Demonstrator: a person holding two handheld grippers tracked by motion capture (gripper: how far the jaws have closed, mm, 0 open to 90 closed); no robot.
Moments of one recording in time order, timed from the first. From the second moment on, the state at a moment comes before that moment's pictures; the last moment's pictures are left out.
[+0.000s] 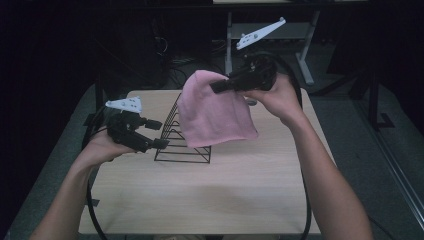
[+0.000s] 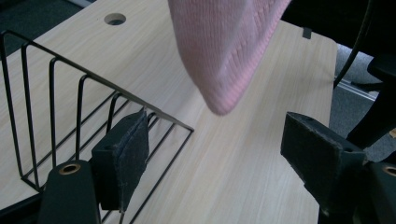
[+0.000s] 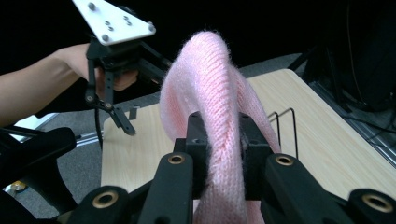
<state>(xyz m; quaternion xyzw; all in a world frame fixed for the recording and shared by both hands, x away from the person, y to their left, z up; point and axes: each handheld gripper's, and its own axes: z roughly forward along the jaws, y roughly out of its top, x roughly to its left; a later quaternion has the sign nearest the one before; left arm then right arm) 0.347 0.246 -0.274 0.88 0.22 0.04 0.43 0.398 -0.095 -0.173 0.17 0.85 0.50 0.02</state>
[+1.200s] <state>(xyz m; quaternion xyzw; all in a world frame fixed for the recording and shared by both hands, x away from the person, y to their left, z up) 0.382 0.269 -0.251 0.86 0.25 0.06 0.44 0.415 -0.044 -0.155 0.14 0.83 0.53 0.04</state>
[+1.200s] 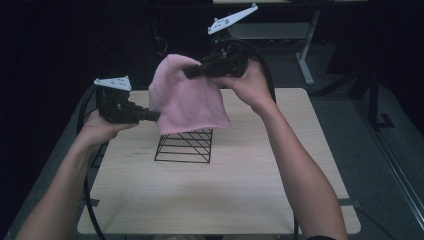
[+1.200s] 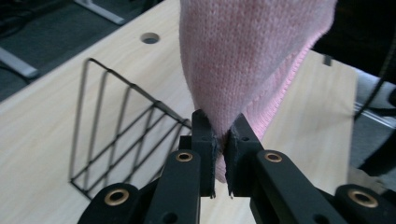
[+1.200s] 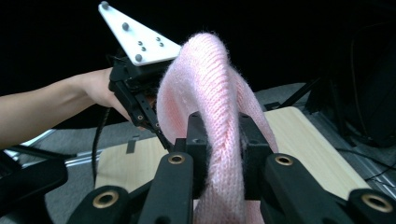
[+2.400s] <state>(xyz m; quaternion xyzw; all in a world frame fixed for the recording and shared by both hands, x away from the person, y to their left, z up) 0.413 0.270 -0.275 0.87 0.29 0.11 0.39 0.458 -0.041 -0.197 0.18 0.83 0.53 0.03</state>
